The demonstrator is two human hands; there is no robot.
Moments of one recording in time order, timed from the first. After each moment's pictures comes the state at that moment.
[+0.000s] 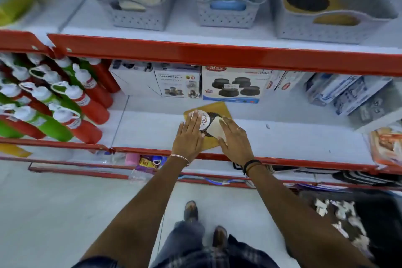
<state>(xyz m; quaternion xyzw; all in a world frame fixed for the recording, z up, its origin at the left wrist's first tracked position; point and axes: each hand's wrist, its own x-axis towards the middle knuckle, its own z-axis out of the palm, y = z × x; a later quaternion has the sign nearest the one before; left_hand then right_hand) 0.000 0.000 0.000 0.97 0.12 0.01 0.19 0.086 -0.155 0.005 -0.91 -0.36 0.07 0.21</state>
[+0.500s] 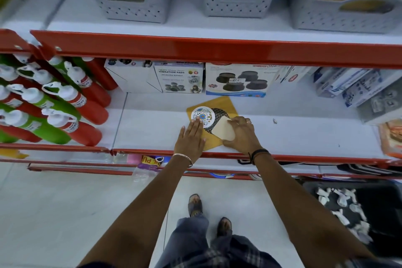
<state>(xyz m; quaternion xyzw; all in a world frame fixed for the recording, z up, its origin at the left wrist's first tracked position) -0.001 0.017 -0.031 0.98 0.12 -0.09 0.15 0.111 -0.146 -0.008 -0.93 -0.28 0.19 0.16</state>
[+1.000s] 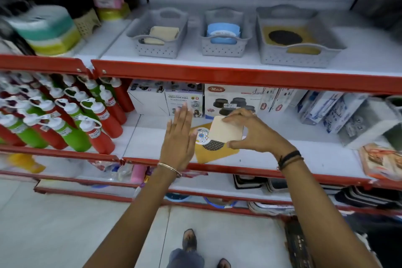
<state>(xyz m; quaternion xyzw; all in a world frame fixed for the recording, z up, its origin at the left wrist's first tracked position) -0.060 -0.013 0.122 0.94 0.13 0.22 0.22 0.072 -0.198 0.184 -0.83 -0.42 0.20 0.31</state>
